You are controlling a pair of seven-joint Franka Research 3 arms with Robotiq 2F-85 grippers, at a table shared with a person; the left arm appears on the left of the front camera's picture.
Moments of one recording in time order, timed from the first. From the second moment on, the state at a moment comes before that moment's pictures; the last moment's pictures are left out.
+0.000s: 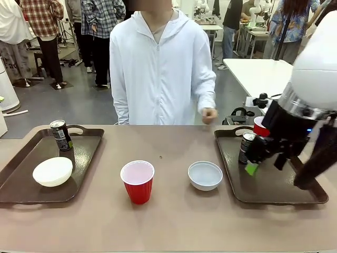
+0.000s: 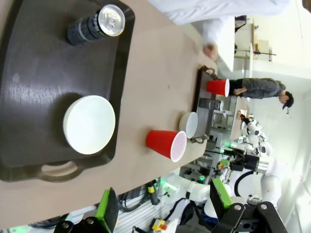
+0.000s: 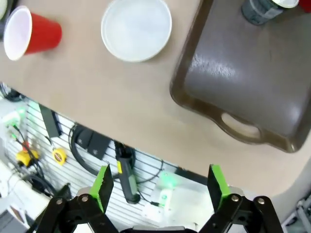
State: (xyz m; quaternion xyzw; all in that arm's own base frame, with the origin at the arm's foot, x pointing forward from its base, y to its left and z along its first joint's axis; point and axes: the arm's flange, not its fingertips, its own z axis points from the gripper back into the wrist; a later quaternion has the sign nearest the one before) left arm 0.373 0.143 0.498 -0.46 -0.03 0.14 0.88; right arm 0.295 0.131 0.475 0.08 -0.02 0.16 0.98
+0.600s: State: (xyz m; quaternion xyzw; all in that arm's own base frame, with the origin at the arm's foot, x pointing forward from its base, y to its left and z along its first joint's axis) left arm 0.374 0.143 0.498 -0.46 -0.03 0.14 0.88; right arm 0.372 0.211 0.421 0.07 -0.02 0.12 0.99
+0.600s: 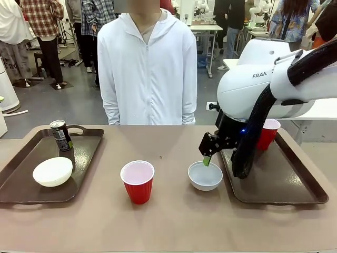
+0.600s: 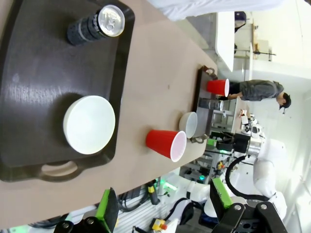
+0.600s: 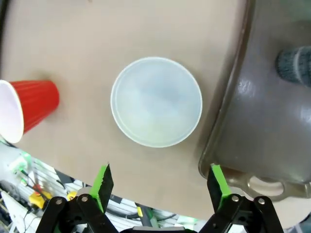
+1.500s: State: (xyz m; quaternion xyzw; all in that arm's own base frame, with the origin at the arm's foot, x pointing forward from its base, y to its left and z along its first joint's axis) left arm 0.374 0.143 0.499 -0.46 -0.03 0.14 0.88; right arm 0.404 0.211 0.373 0.05 -0.03 -0.01 1.00
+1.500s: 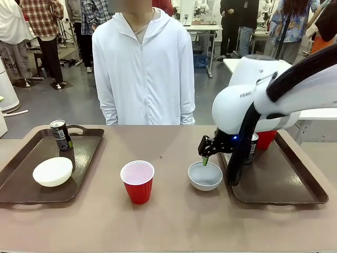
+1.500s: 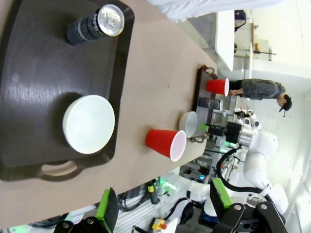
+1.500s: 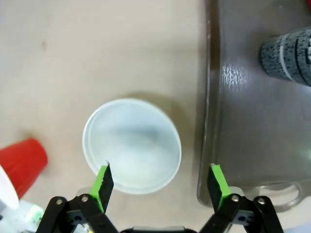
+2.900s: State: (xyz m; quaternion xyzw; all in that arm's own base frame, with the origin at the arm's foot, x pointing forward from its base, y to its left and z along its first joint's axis) left arm 0.374 0.143 0.499 -0.46 -0.03 0.14 0.88; right arm 0.428 0.220 0.330 -0.01 0.03 -0.02 1.00
